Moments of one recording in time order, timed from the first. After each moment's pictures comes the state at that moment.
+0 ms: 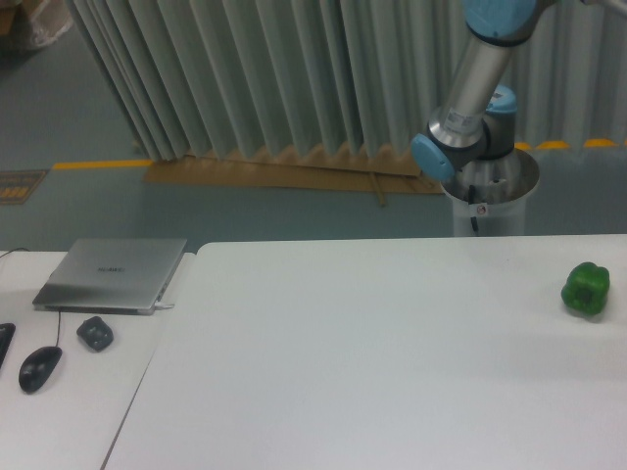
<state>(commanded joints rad) 2.95 -2.06 -1.42 -1.06 1.55 2.12</state>
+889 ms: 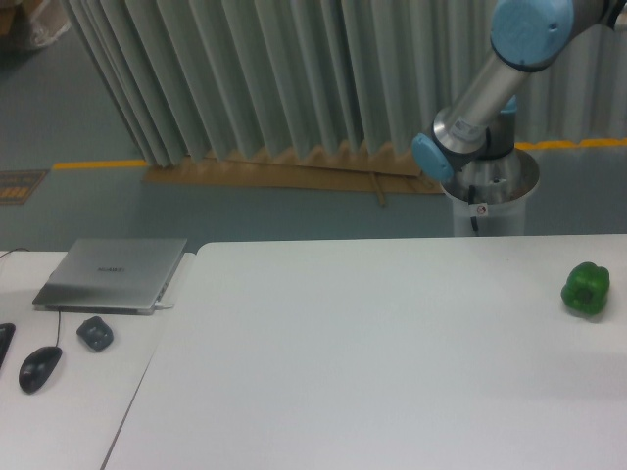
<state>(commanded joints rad) 2.95 -2.18 -1.30 -0.98 1.55 2.10</state>
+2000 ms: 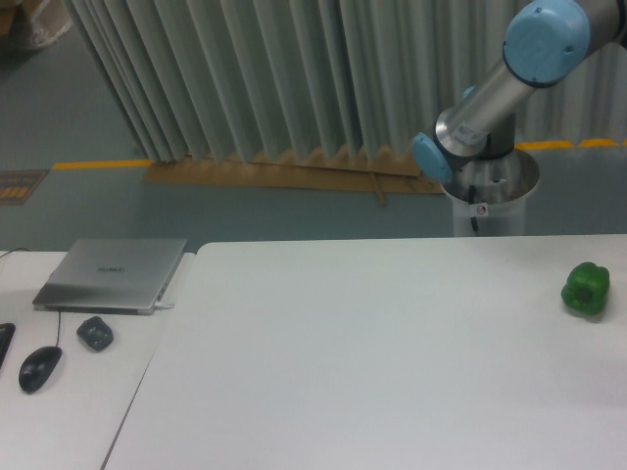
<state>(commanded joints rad) 2.94 -2.22 -1.31 -0.95 1.61 2.10</state>
